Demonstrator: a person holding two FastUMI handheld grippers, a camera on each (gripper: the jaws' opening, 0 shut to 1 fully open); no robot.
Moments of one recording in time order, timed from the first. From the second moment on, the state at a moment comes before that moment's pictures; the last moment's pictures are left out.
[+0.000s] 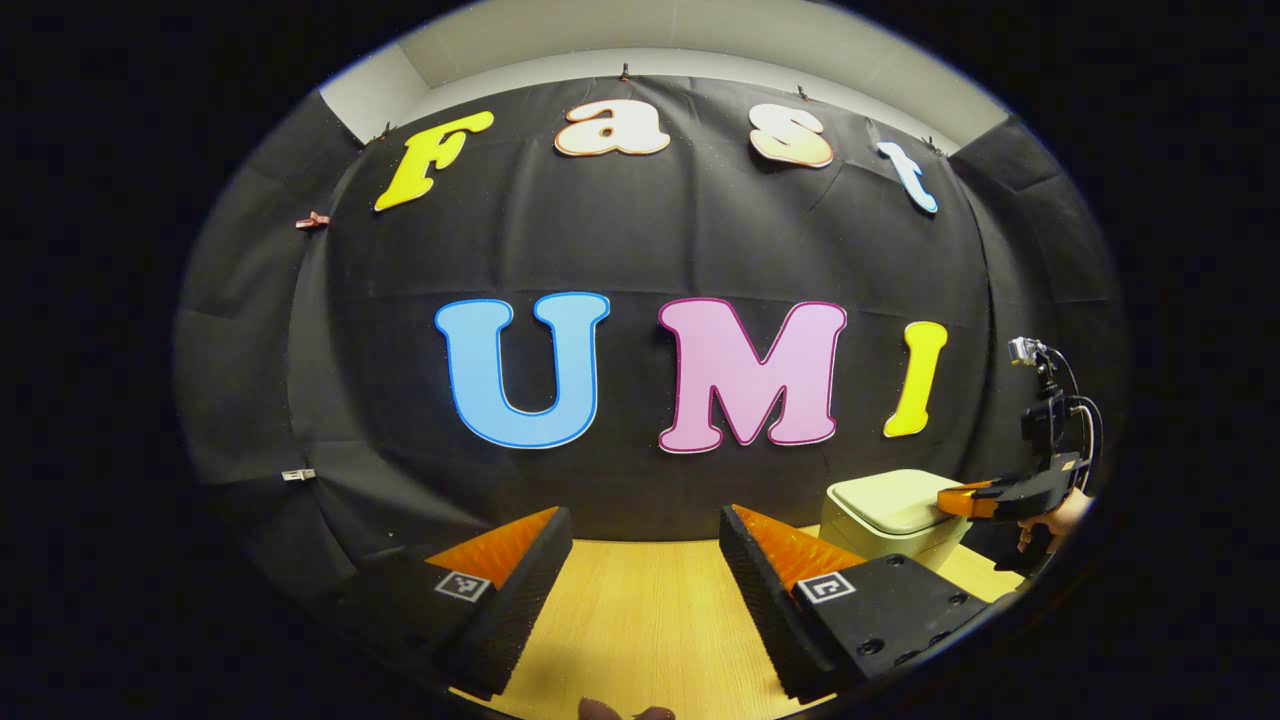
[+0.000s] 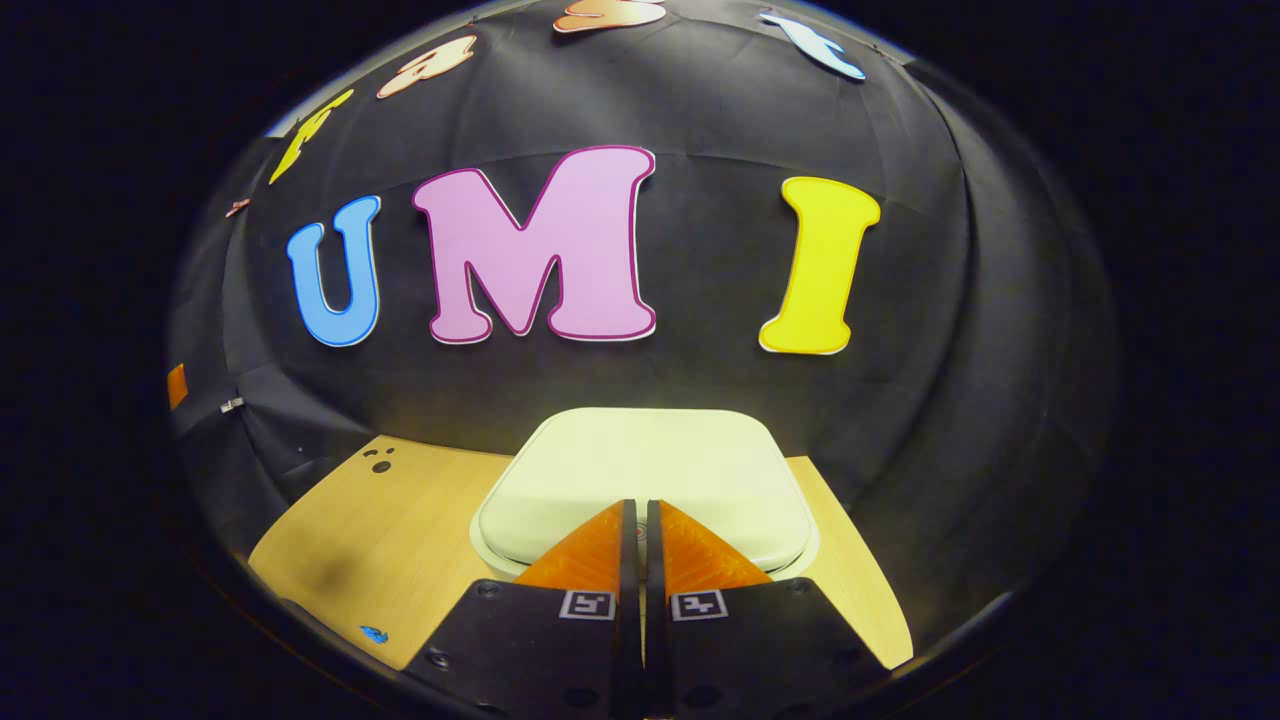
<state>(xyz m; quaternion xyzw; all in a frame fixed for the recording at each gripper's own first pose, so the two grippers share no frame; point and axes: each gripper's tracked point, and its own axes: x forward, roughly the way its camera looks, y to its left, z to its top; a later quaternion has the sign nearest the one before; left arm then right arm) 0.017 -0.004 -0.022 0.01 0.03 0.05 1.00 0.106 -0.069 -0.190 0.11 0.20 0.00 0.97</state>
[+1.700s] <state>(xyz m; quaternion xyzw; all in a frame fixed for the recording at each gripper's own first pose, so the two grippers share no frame) -0.047 -0.014 -0.263 0.02 0.25 -0.01 0.97 0.000 -0.023 -0.104 0.04 0.09 0.04 0.99</state>
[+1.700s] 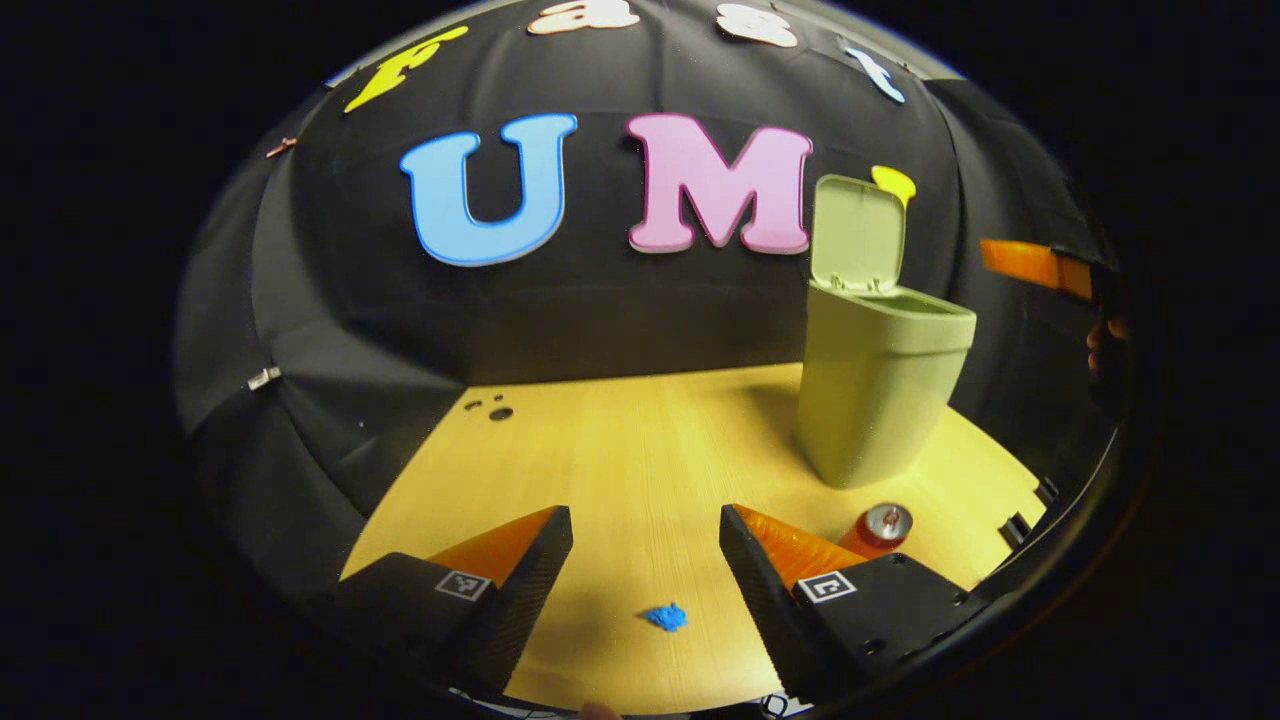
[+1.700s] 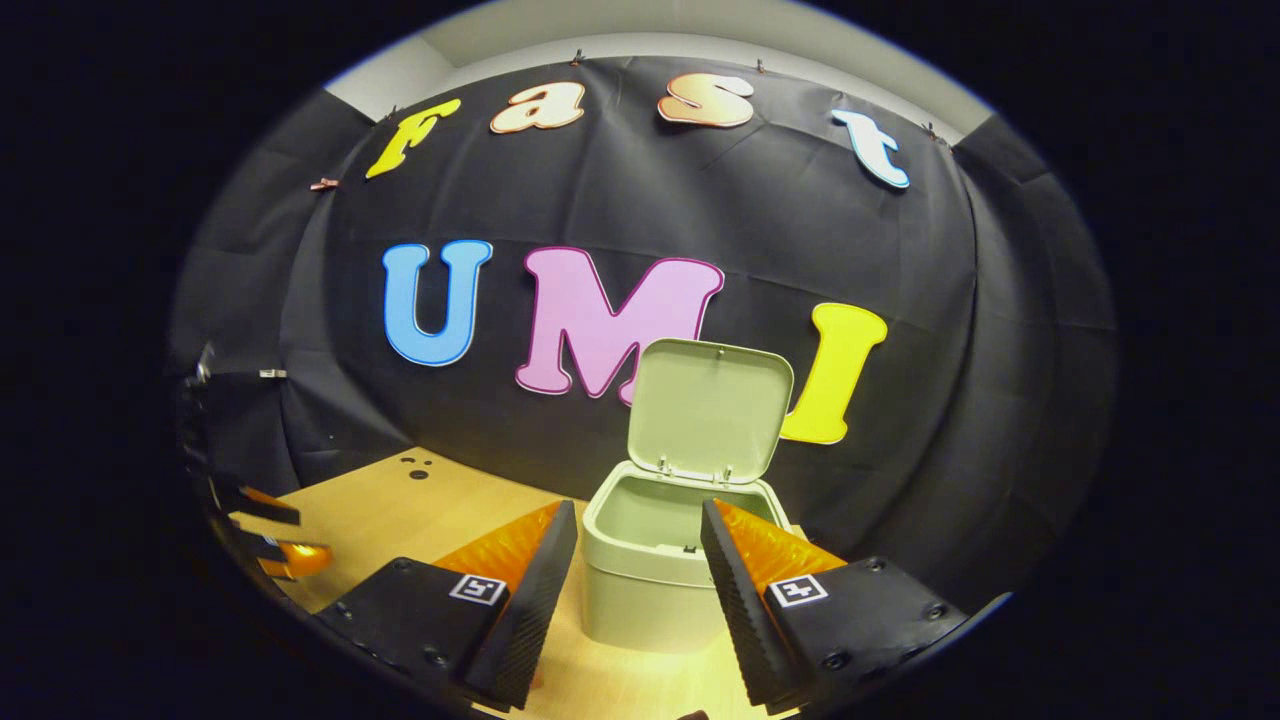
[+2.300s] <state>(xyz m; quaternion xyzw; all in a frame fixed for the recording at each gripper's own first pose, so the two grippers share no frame) -0.066 -0.023 -0.404 0.03 0.38 -0.02 0.93 -0.039 -0.034 -0.107 0.03 0.11 0.03 0.99</state>
